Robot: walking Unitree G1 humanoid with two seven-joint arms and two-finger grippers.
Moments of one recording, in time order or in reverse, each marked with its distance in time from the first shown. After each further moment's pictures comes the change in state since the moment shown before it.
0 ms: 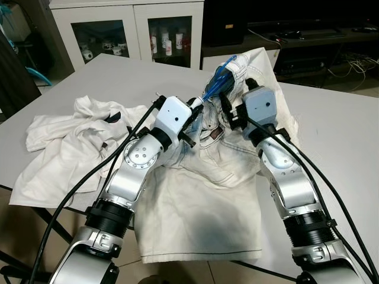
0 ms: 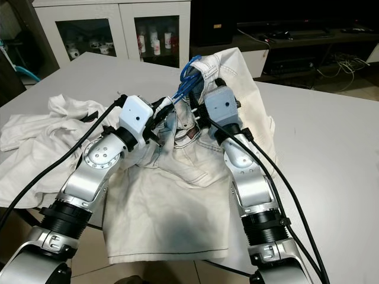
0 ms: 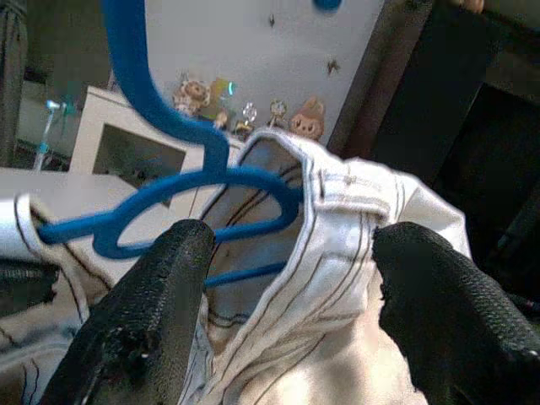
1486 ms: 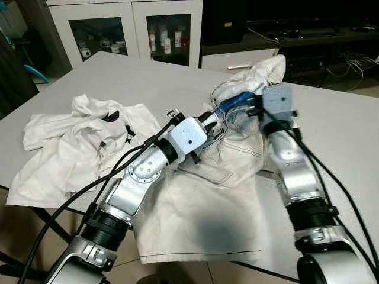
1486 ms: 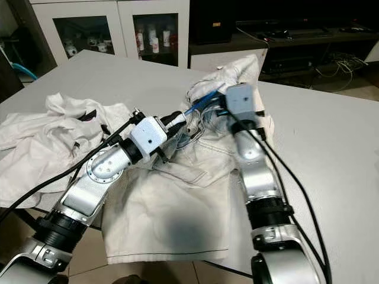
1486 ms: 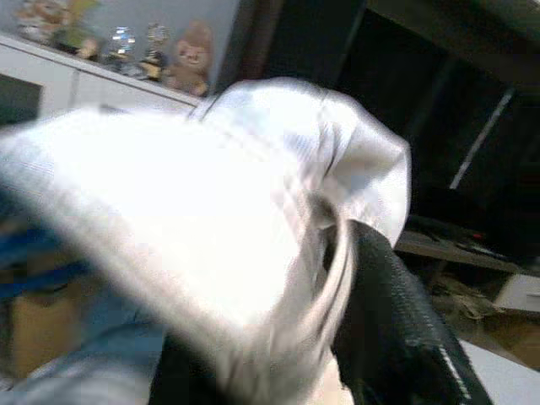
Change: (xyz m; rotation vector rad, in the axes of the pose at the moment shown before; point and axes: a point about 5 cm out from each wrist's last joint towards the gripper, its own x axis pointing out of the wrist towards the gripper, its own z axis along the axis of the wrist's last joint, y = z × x) left arm -0.011 -0.026 0.005 0.203 -0.044 -0.166; right arm 0.006 -0.040 -0.030 -0.050 0.145 -0.306
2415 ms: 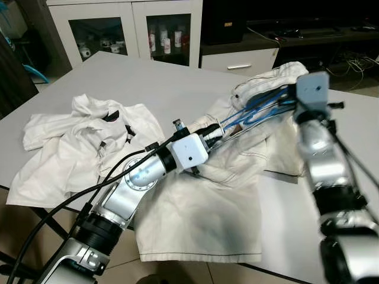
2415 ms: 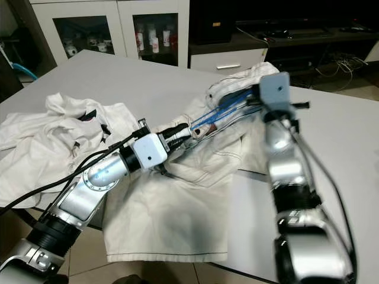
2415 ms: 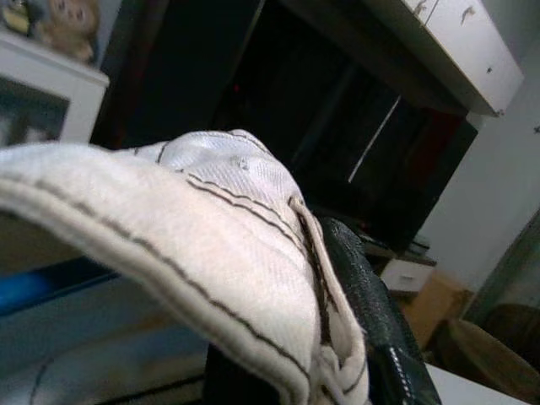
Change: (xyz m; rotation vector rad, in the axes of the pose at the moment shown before) left arm -0.010 -0.012 -0.001 0.106 -0.083 -0.133; right arm 0.018 -0.068 -0.007 -0.164 0.047 -0.196
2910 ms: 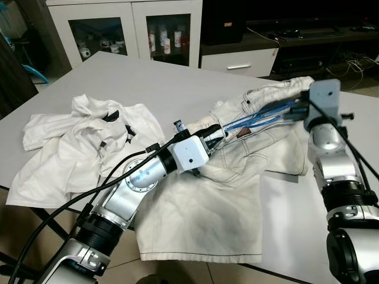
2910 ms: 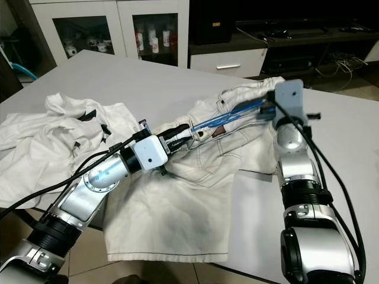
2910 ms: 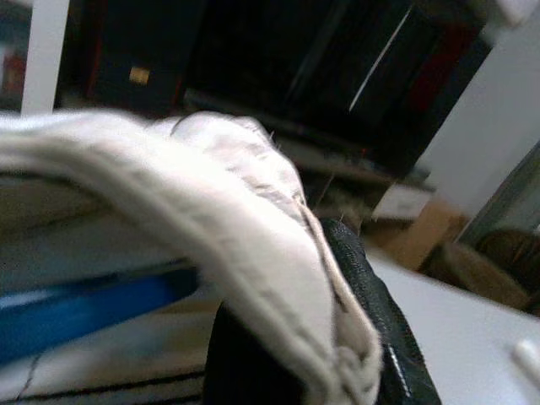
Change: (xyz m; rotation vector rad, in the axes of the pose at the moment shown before) left arm 0.000 -0.001 -0.002 0.004 0.002 0.014; right arm -0.003 -0.007 -0.037 0.022 0.213 0.005
